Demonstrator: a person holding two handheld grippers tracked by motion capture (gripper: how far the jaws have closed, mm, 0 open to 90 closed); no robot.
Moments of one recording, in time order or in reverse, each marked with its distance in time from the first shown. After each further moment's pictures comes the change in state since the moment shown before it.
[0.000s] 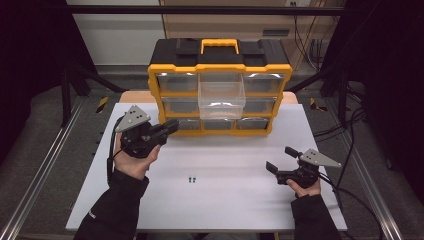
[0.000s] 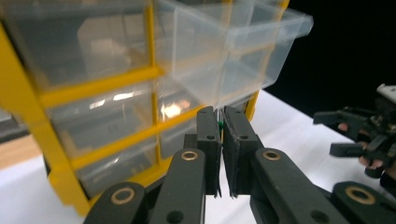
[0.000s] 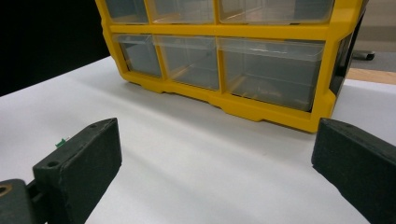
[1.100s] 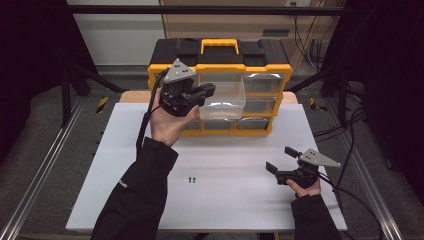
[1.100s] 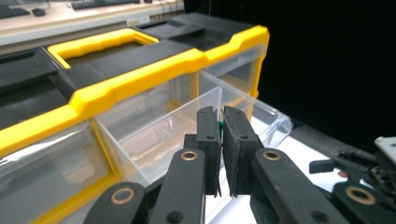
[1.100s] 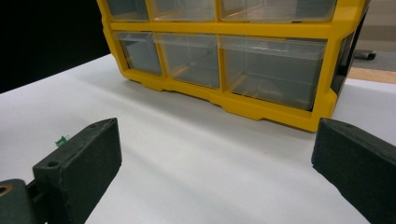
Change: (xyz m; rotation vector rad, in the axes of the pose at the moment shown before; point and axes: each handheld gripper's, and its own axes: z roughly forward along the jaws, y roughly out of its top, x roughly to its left) left arm -0.028 0.084 0.075 0.035 -0.029 0.117; right arm 0.000 0.000 0.000 0.009 -0.001 -0.010
